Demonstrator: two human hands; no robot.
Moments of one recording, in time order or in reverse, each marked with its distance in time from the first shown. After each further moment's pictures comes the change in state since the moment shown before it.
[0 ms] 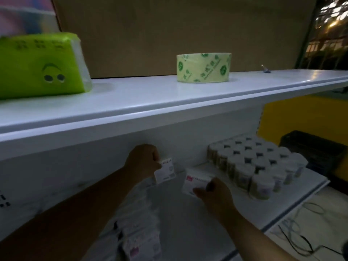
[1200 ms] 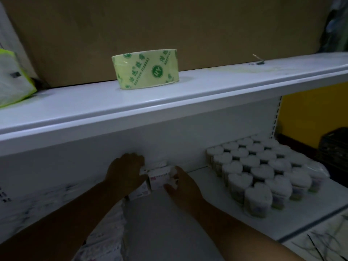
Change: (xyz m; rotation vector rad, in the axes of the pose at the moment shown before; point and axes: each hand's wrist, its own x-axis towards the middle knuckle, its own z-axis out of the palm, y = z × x) left_hand -0.009 0.021 0.026 0.427 0.055 0.022; right_hand 0.068 0.008 0.031 -0.152 -0.340 -0.414
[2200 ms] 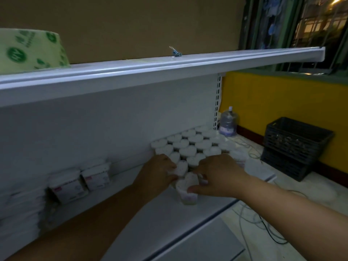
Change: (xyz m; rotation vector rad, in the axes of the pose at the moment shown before) left_hand 0.028 0.204 0.075 -0.544 0.041 0.388; right_hand -0.083 0.069 -0.236 -0.932 0.104 -0.476
